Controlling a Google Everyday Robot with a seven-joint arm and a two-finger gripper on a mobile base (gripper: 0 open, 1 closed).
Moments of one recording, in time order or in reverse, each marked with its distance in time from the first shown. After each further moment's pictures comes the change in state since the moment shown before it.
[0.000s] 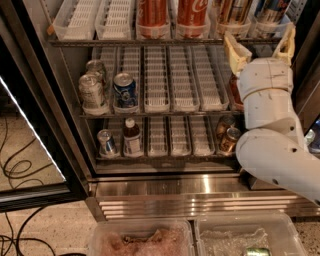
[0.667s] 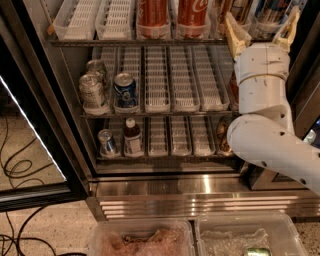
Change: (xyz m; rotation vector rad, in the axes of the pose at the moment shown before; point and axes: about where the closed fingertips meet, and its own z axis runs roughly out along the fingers) arm -0.018 -0.006 0.026 0.076 -0.091 0.007
